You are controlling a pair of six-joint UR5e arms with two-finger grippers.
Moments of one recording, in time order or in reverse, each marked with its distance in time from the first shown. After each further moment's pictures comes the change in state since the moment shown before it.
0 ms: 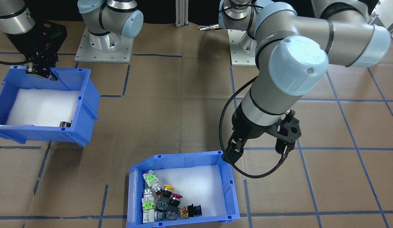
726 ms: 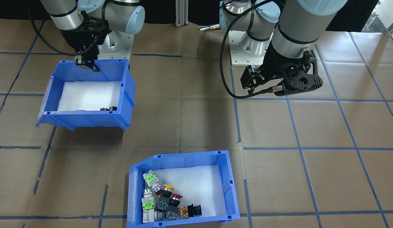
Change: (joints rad) left arm 0.028 0.251 -0.146 -0.227 0.175 0.965; right arm 0.182 -0.149 0.197 -0.020 0.059 0.166
